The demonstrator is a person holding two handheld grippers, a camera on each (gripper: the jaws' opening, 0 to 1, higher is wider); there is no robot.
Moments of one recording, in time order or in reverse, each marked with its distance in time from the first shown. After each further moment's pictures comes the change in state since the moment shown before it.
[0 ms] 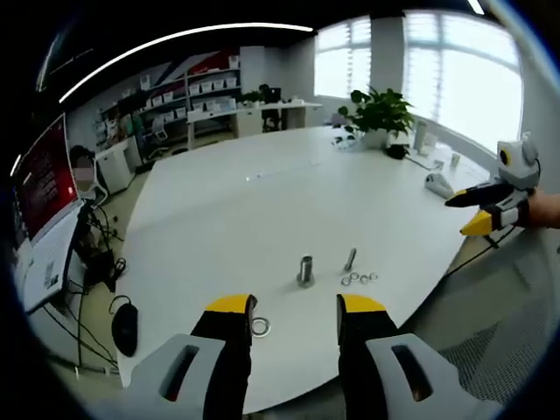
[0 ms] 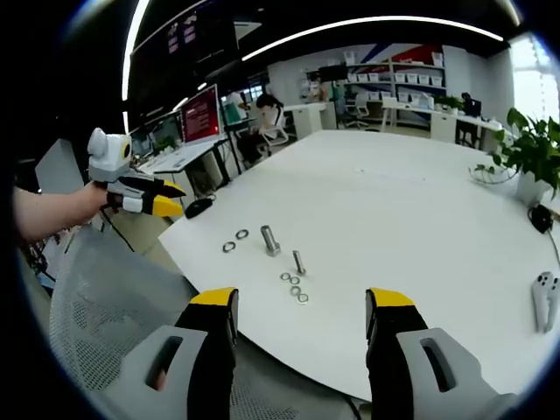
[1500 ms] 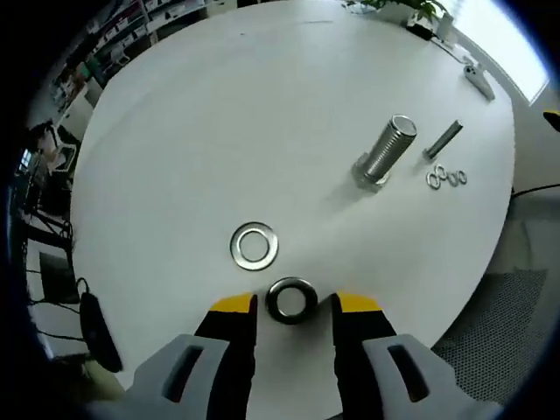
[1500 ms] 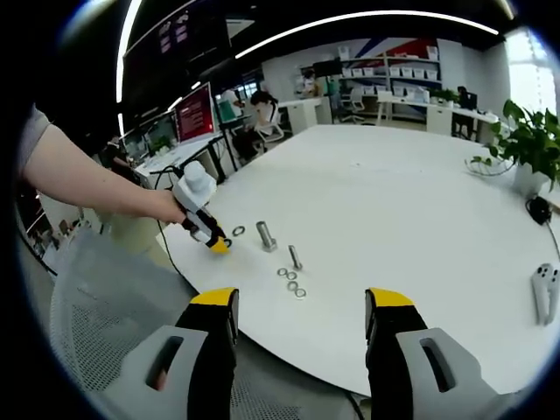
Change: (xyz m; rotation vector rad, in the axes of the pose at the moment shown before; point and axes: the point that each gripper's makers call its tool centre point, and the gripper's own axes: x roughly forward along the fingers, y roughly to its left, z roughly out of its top) left arm 0.123 0.055 -0.107 0.098 0.561 -0.029; right arm 0.002 -0.003 -0.005 0.024 0.022 -0.009
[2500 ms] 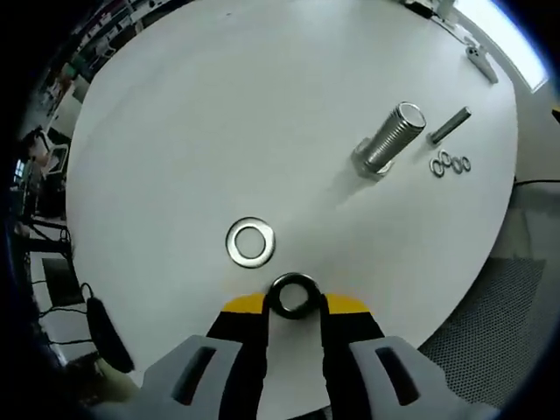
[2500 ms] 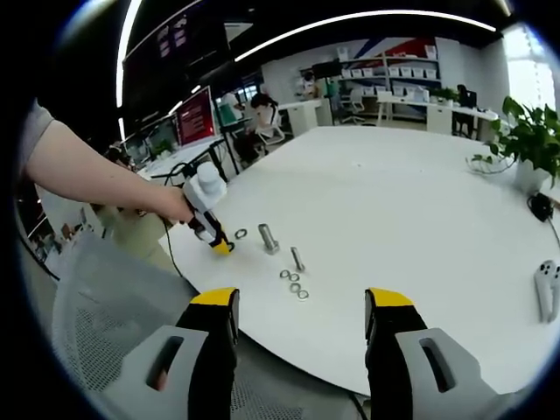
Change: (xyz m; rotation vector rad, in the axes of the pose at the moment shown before) left arm 0.000 0.000 -0.003 0.041 0.144 -0.002; right arm 0.000 0.001 0.001 0.011 -0.008 0.013
